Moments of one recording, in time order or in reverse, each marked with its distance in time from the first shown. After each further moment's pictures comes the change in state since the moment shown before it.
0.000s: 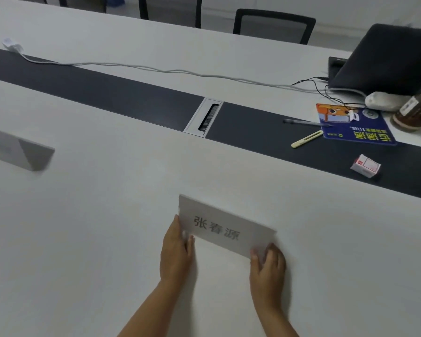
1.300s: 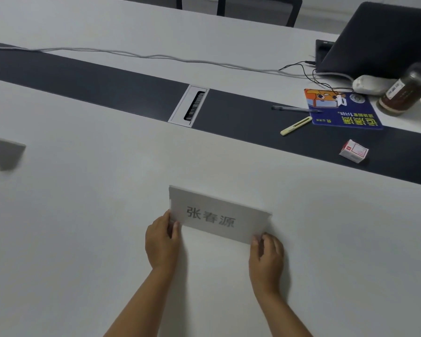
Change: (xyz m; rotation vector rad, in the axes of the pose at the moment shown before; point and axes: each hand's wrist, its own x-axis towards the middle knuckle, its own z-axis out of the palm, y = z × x) left_hand 0.020 -0.003 0.008 -0.027 0.180 -0.035; right_hand 0.016 0.006 -0.002 0.063 0.057 -0.001
